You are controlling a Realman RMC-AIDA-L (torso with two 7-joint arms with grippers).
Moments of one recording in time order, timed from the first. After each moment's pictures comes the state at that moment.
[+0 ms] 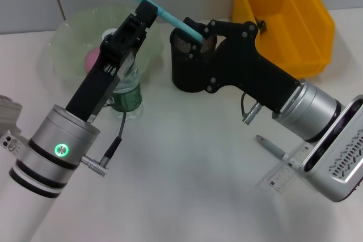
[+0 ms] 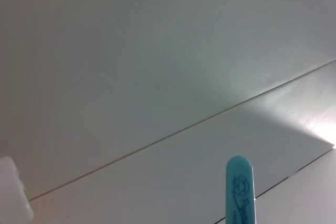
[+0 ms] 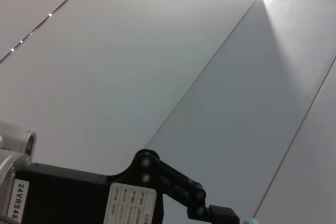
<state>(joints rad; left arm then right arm) -0.65 -2.08 0.11 -0.42 1.69 1.61 -1.25 0.70 2.09 -0.53 0.15 -1.47 -1.69 -0.25</state>
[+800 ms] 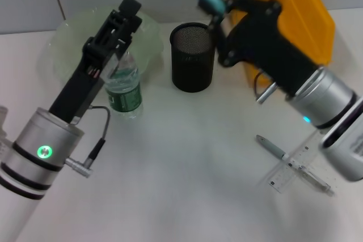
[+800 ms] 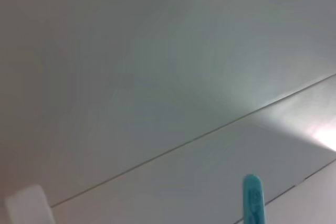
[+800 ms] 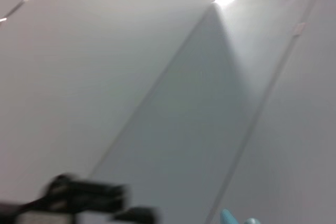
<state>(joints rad) -0.62 -2.08 0.12 -0.35 1.69 1.63 -1.32 0.69 2.09 -0.42 0.14 -1.46 -1.73 -0.16</state>
